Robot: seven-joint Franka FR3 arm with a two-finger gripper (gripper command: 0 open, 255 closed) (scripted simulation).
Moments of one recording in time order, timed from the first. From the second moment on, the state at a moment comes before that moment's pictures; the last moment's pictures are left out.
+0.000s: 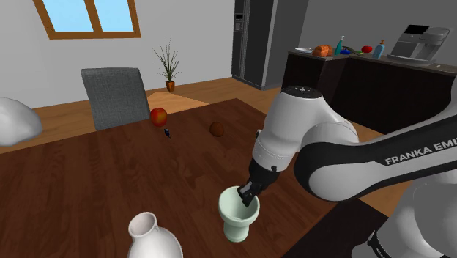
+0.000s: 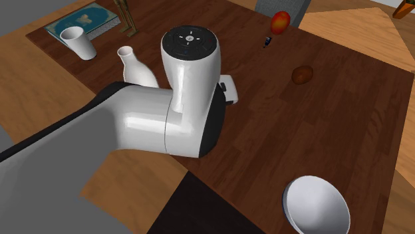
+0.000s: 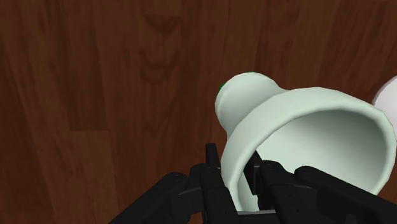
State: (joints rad) arm 0.16 -0.46 0.54 -2.69 0.34 2.45 0.43
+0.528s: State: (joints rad) arm 0.16 -0.52 0.51 -2.63 0.33 2.32 0.42
